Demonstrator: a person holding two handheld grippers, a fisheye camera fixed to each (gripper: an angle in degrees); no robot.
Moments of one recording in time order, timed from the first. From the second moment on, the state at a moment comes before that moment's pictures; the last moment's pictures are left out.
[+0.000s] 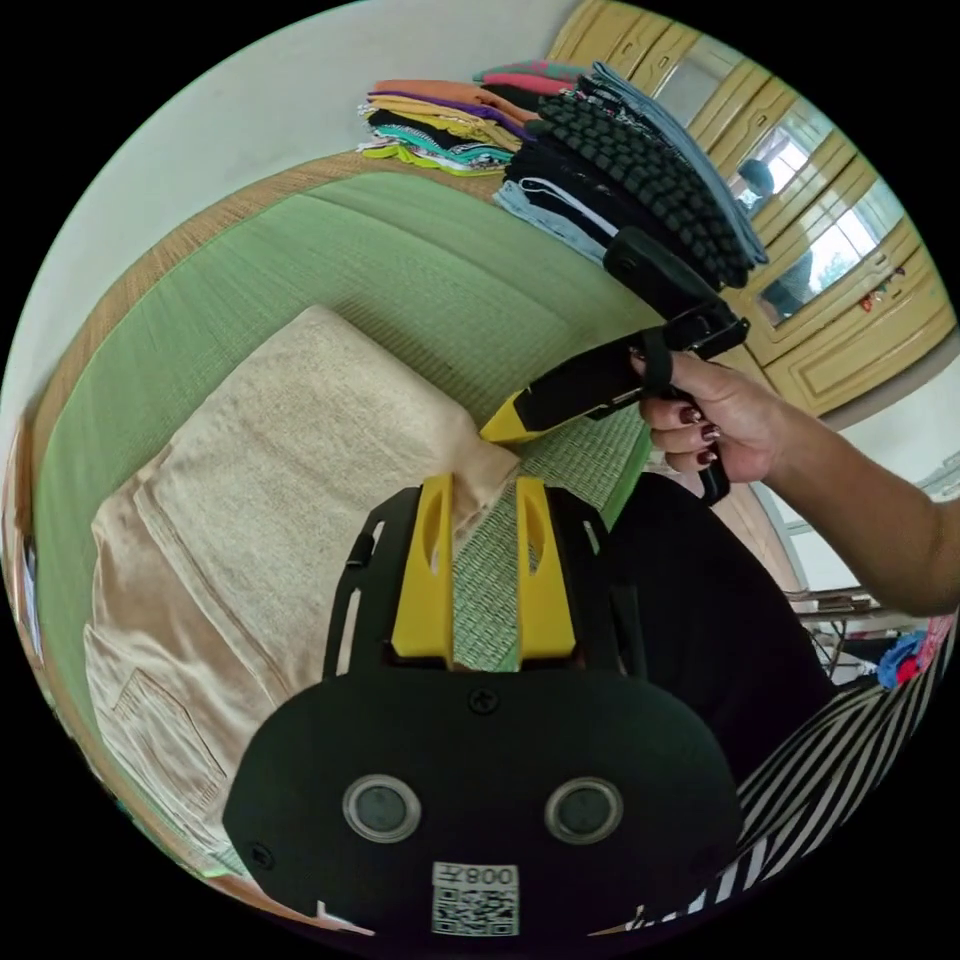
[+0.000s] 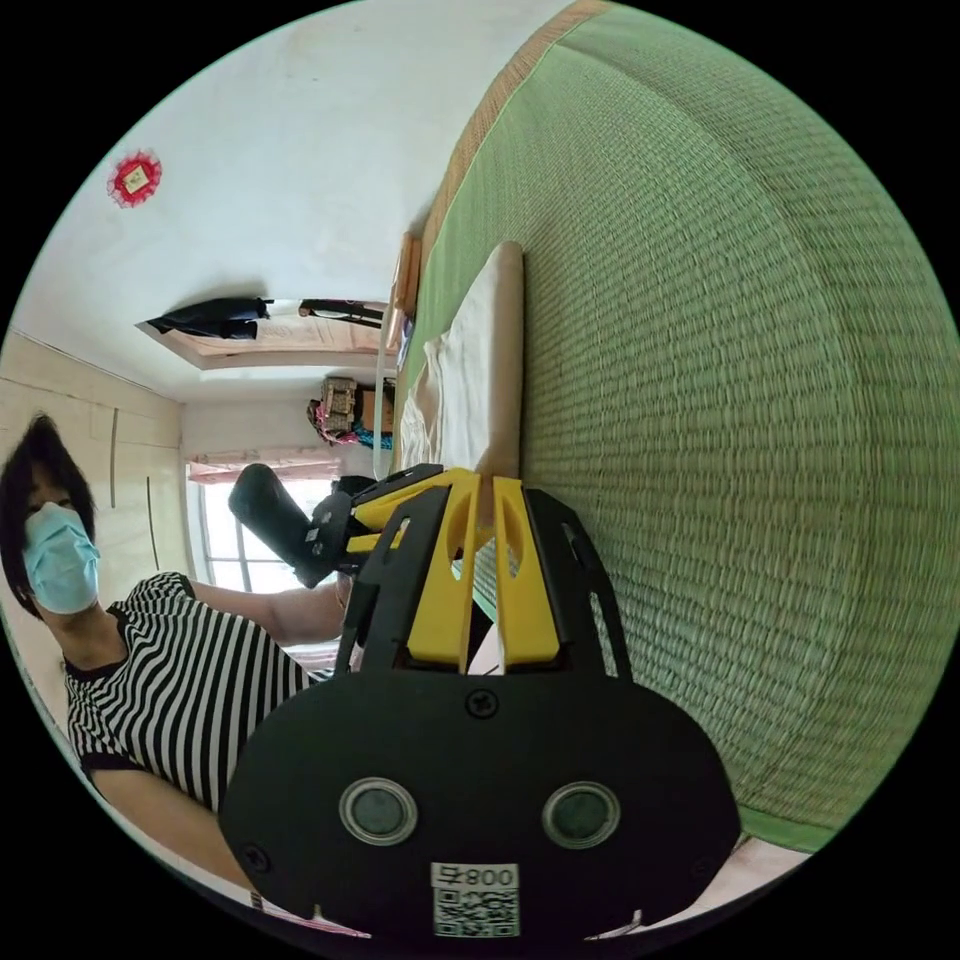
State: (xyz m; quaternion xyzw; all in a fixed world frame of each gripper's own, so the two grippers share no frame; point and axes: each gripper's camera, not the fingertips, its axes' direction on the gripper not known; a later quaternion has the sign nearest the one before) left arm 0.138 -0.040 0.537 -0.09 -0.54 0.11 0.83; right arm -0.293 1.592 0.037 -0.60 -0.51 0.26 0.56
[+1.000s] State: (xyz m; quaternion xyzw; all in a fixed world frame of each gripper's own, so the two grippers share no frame) left arm 0.054 0.016 0.529 -0.06 -0.45 0.14 0.88; right arm -0.286 1.548 0.138 -0.59 -0.47 0.29 0.59
